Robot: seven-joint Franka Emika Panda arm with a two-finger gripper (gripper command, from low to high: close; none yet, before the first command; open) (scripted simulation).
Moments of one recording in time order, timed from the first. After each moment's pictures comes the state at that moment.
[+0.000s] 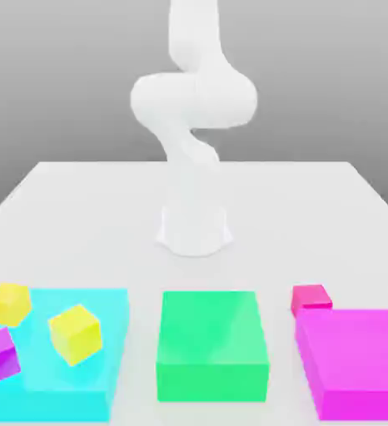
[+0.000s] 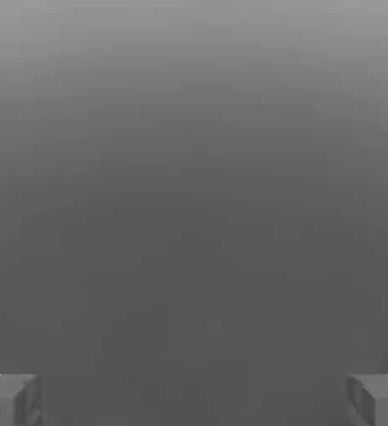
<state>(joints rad) 0.03 -0.75 0.00 -2.34 0.04 2.34 0.81</state>
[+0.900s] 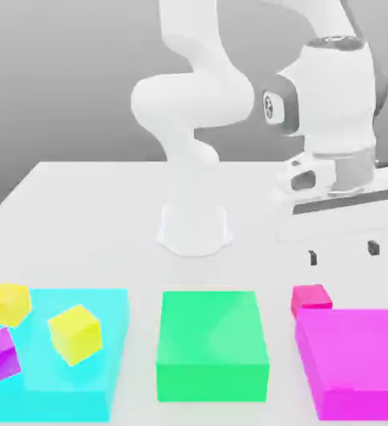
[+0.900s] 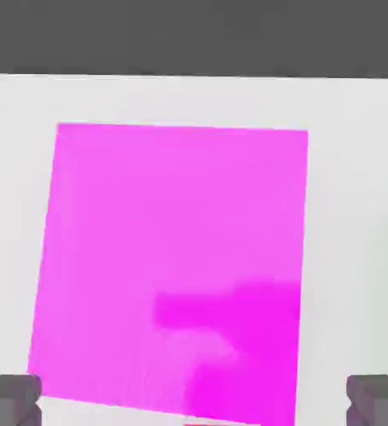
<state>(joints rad) 0.32 -0.16 0.28 -2.80 0.24 2.76 1.09</state>
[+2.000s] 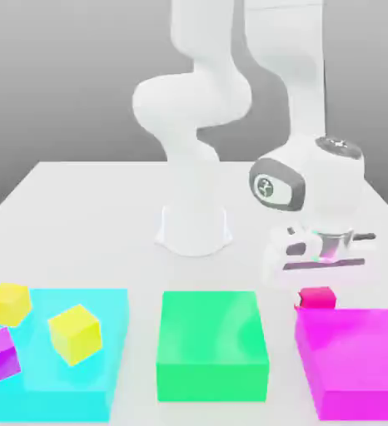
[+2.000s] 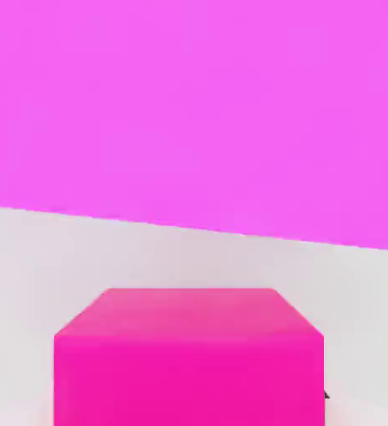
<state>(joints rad) 0.42 0.13 0.19 -2.86 -0.20 3.00 1.48</state>
